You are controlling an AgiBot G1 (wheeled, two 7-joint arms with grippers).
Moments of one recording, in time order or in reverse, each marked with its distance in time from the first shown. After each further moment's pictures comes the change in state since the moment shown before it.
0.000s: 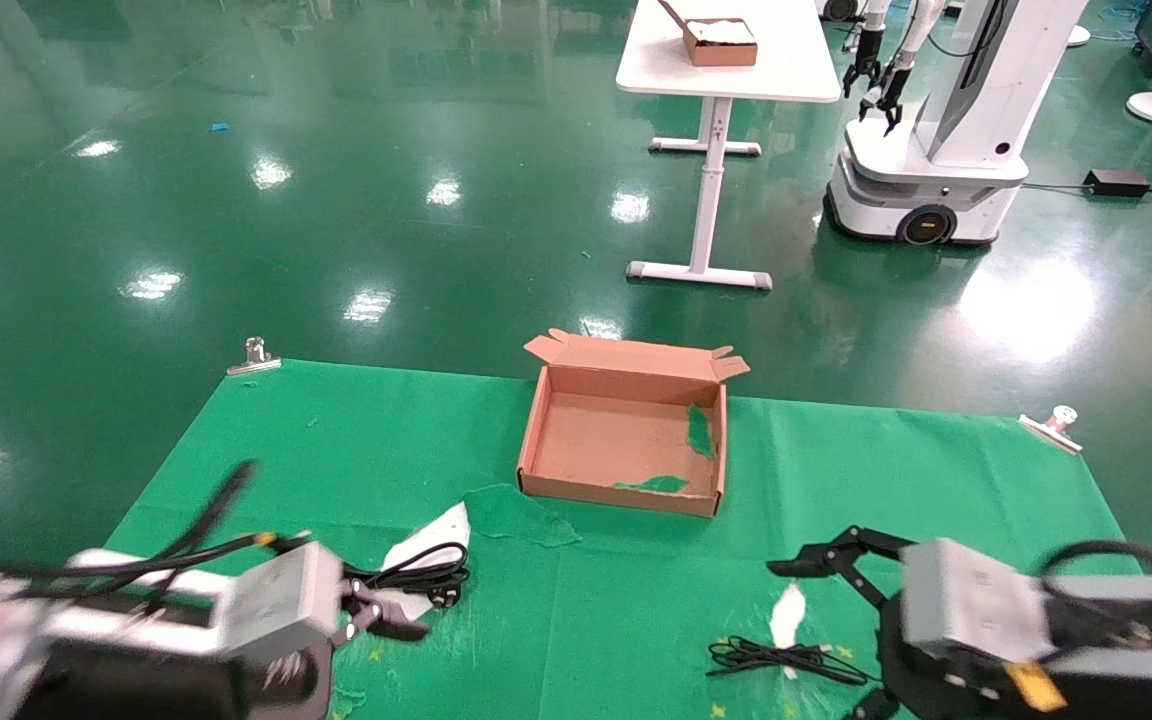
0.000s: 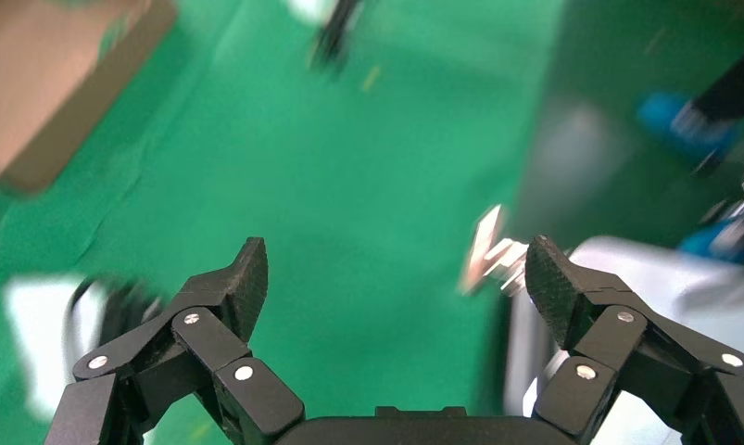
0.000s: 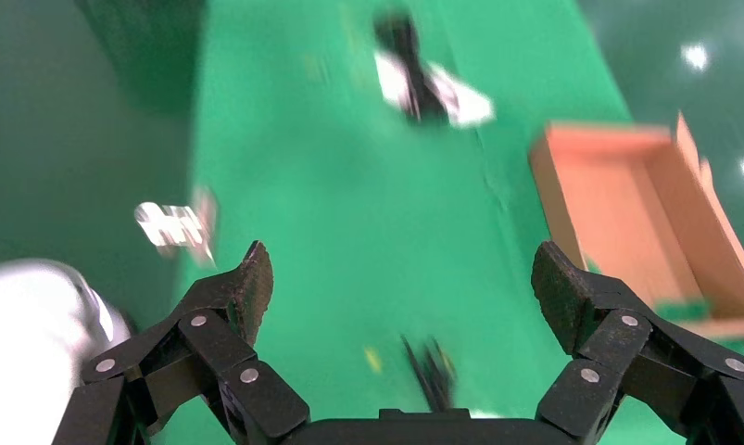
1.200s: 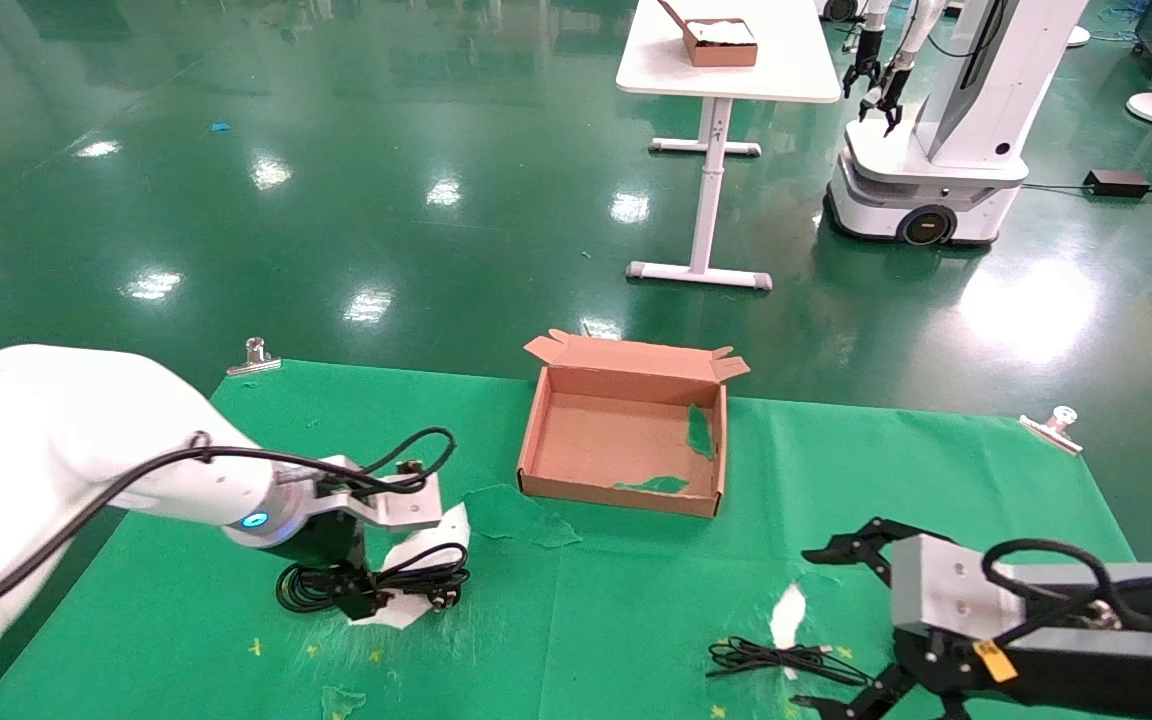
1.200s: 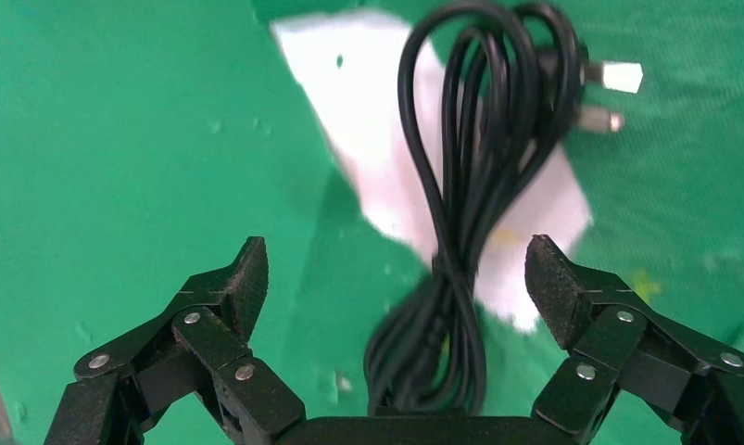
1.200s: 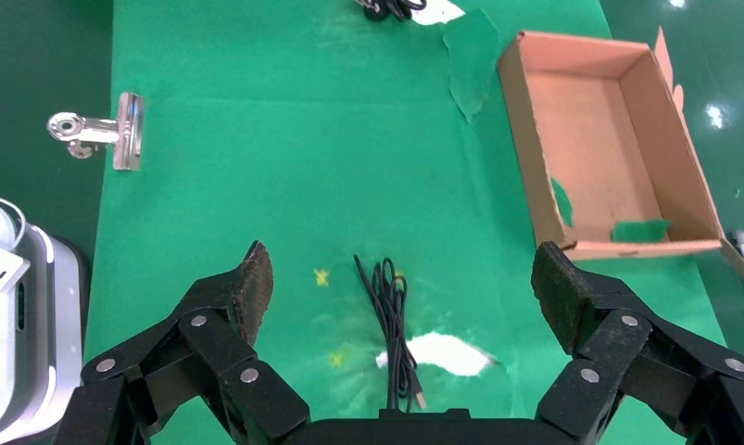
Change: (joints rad) left arm -0.269 0.521 0.304 0.643 0.755 -0.378 0.038; right arm 0.032 0.004 -0.042 -0.010 -0.142 0.035 -0.005
